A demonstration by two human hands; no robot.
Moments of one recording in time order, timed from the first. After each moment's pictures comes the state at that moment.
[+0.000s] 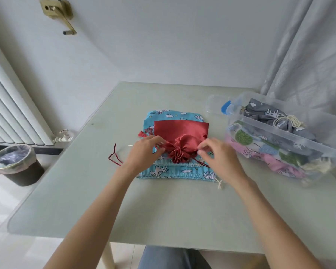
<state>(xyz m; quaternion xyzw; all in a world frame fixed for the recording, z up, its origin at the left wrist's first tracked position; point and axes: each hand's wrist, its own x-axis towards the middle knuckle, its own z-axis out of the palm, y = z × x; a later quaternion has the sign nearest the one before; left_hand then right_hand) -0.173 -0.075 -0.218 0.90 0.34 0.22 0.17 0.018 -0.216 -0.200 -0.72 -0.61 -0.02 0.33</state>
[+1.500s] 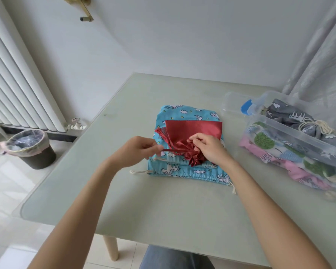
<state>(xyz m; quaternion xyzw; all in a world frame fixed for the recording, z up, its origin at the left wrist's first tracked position) -0.226 -0.070 -0.198 0.84 0.34 0.17 0.39 0.003 -0.146 -0.210 -0.71 -0.57 0.24 0.33</state>
